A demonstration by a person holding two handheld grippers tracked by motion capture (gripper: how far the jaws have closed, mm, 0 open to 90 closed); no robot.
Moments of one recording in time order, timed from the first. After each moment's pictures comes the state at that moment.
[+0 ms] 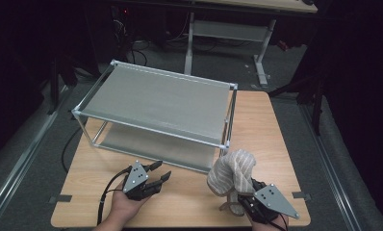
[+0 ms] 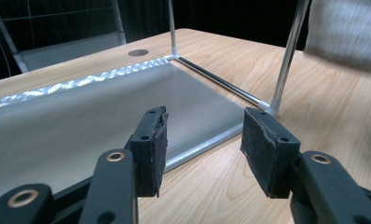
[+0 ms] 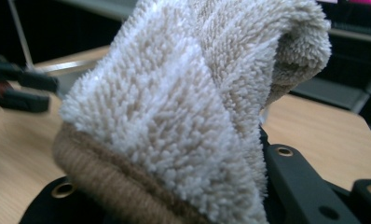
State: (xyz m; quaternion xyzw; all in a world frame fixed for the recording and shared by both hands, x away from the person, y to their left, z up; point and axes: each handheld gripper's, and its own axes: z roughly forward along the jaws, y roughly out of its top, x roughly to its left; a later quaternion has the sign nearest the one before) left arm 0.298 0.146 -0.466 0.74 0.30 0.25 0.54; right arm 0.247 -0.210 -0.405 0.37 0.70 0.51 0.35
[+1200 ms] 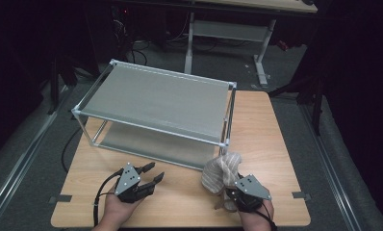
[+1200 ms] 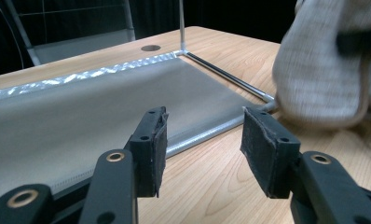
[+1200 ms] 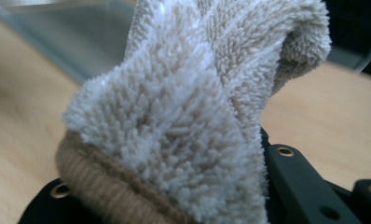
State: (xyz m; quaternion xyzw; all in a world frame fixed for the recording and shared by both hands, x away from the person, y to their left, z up) left arm 0.288 0.164 -0.468 0.74 0.32 0.25 0.54; right arm 0.281 -0.188 -0.442 0.39 0.75 0.42 0.34
